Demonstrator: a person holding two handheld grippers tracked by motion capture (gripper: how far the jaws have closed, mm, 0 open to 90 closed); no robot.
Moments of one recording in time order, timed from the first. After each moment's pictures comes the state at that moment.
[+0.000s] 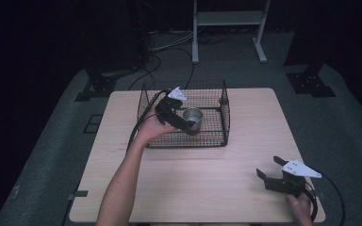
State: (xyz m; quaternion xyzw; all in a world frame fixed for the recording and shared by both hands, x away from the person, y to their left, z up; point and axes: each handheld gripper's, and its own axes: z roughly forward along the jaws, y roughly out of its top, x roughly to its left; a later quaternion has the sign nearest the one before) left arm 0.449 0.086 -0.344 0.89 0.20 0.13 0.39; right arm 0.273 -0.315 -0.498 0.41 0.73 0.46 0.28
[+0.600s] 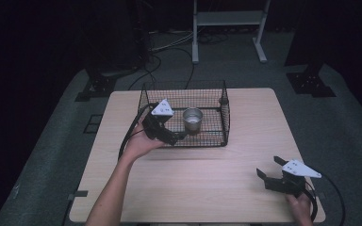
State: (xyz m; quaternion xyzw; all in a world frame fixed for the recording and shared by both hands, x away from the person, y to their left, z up) left arm 0.396 0.116 -0.346 0.87 0.19 0.15 0.42; right arm 0.273 -0.315 -0.498 0.41 0.73 0.46 0.29
